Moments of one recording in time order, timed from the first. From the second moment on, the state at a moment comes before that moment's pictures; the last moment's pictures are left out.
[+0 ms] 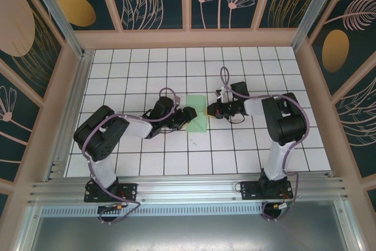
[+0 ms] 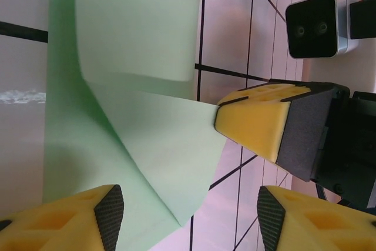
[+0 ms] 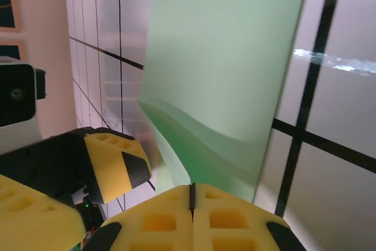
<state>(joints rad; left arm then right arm) -0.66 1.83 0.73 0.52 0.41 -1.16 0.28 1.89 0.89 0.02 -0.91 0.50</state>
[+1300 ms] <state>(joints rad) -0.67 1.94 0.92 0.38 0.36 -1.01 0.25 1.88 0.85 0.07 -0.92 0.59</state>
